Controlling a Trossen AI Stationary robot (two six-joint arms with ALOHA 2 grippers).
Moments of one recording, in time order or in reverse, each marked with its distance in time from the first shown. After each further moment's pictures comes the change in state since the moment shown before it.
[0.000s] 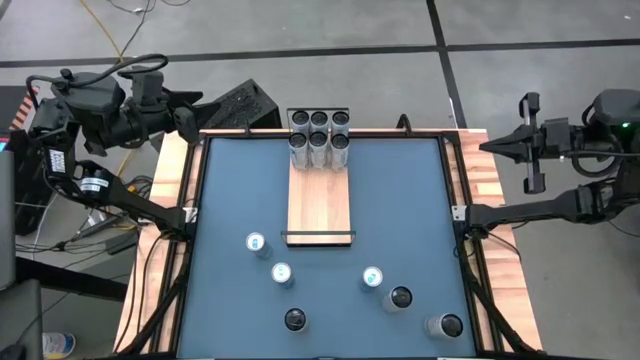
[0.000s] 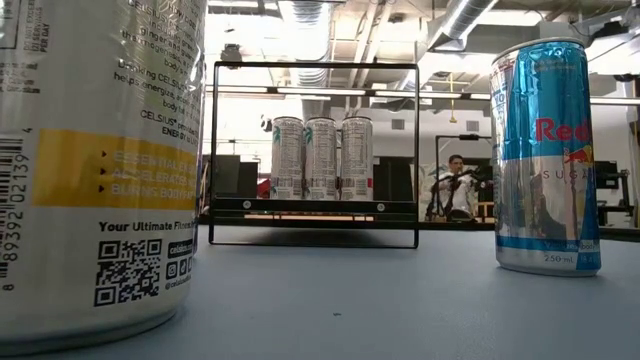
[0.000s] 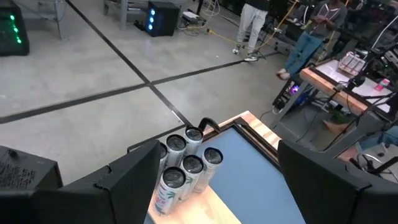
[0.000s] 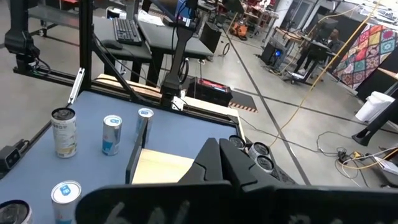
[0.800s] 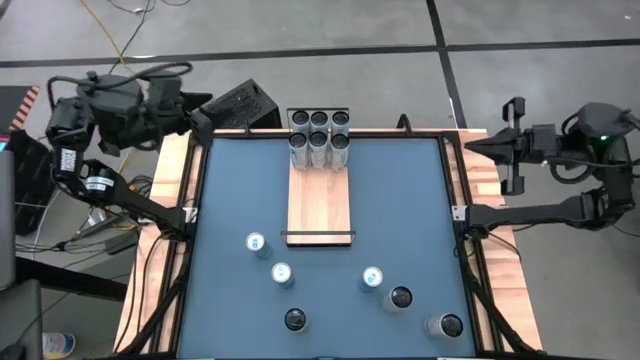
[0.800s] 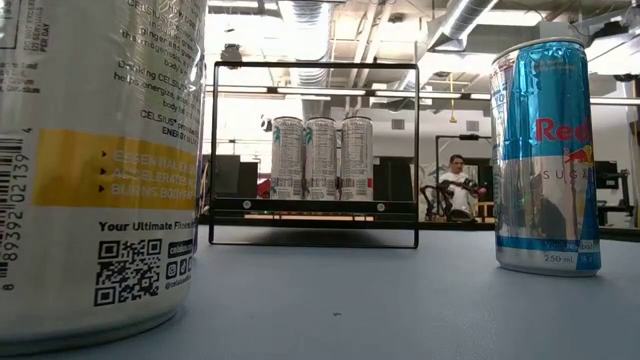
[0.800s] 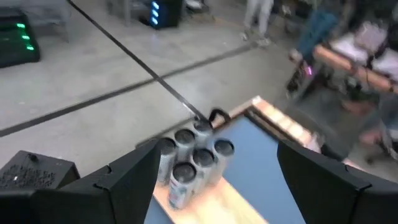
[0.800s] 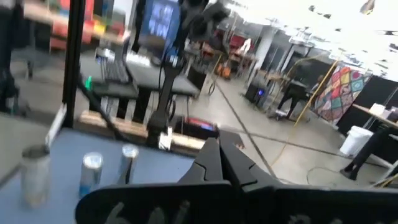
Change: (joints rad) left arm 0.000 0.049 0.000 -0.019 0.004 0.061; right arm 0.000 -0.159 -0.365 0.414 -0.001 0.027
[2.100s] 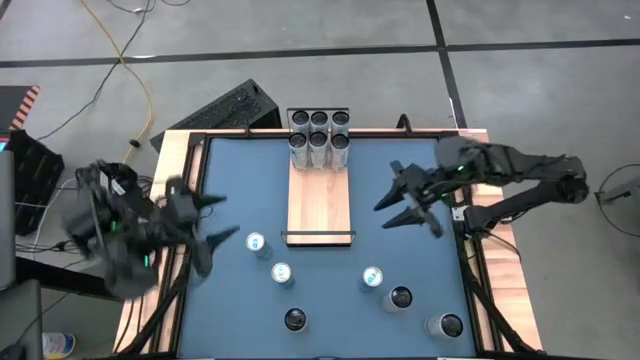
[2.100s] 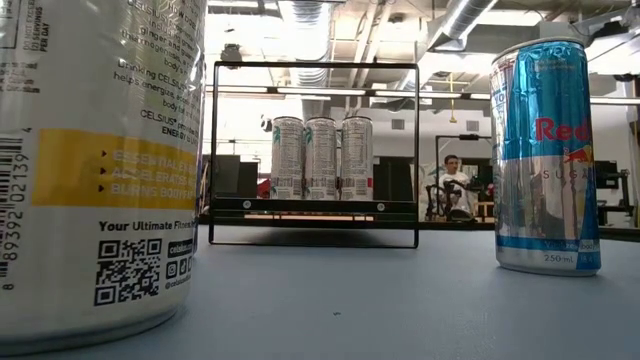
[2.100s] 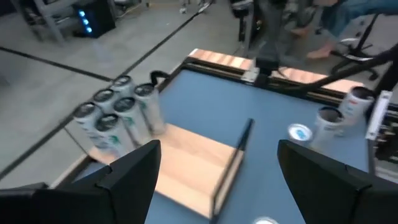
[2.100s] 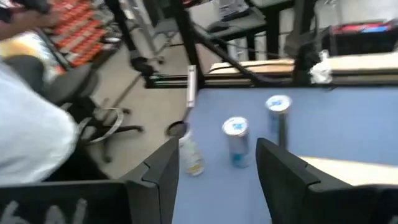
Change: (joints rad) left arm -0.944 0.135 -0.221 -0.291 -0.484 -0.501; right arm 0.265 0.413 -0.157 0.226 -0.228 0.464
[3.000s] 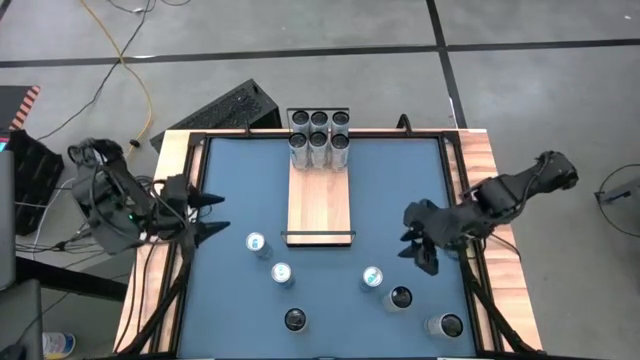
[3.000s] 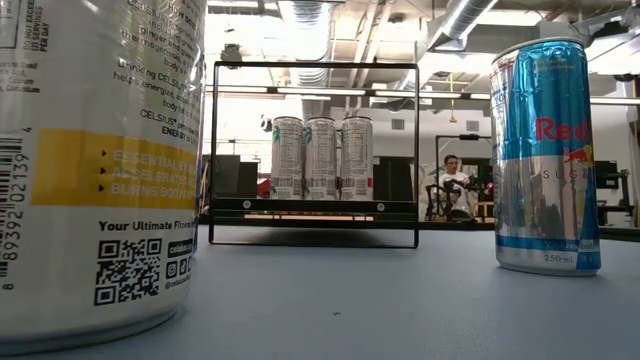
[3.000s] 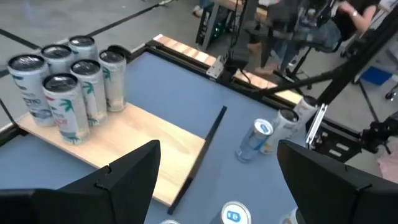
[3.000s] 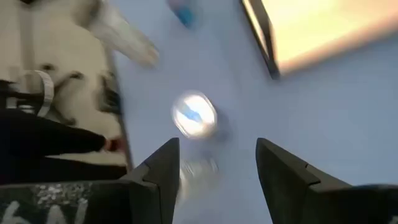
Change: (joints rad) left arm 0.053 -0.487 -0.643 0.564 0.139 0.125; right arm 0.410 0.074 0.000 -0.506 0.462 0.685
